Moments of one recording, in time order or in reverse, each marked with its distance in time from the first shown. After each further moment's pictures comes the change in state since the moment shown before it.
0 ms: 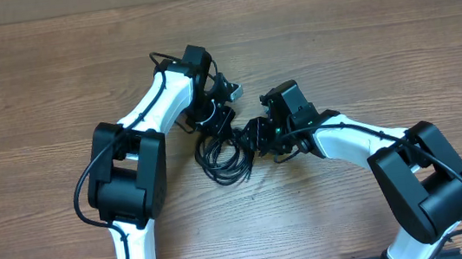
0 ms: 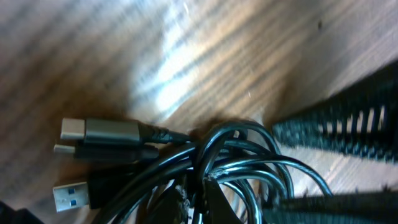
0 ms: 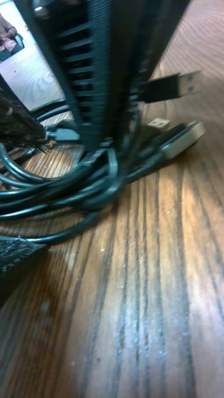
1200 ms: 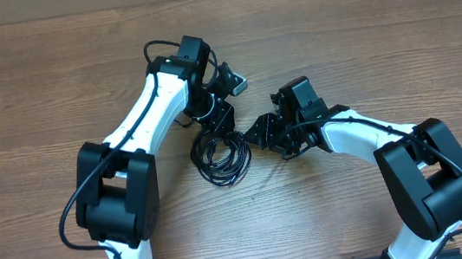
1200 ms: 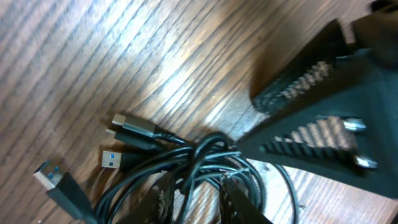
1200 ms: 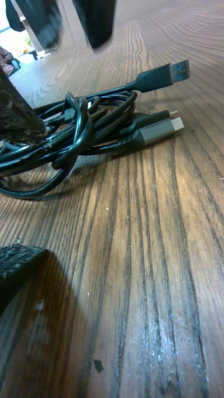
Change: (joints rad) left arm -0.011 -0.125 -0.019 0.024 -0.024 0.129; right arm -0.064 0.000 0.000 -0.063 -0.056 0.023
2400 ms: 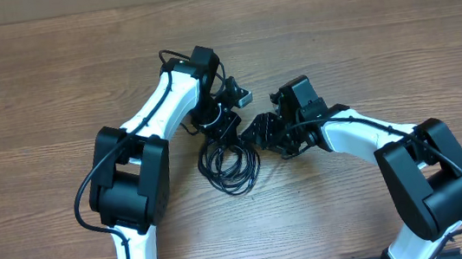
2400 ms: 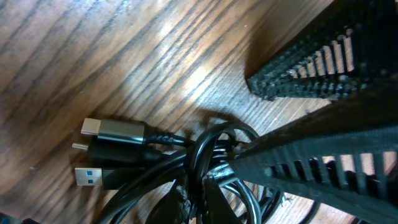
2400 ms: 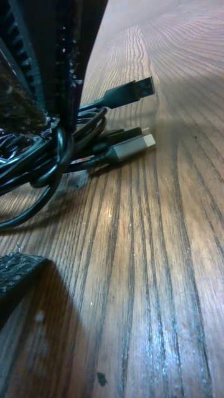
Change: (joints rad) left arm -0.027 0.098 0.029 -0.092 0.036 -0.022; right arm 0.000 0.000 0.006 -0.008 -0.009 0.007
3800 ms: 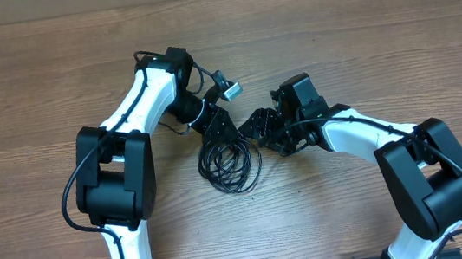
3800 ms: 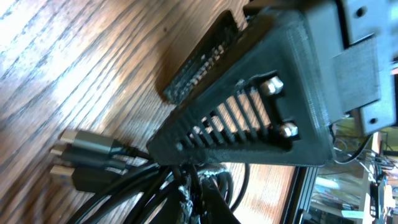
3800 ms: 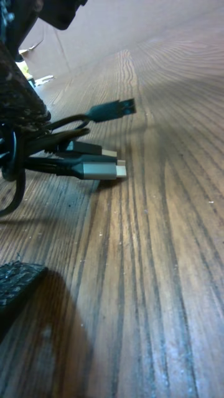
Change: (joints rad) left arm 0.114 0.000 0.000 -0.087 0.369 0.215; right arm 0.000 0.000 0.000 0.053 -0.034 0.085
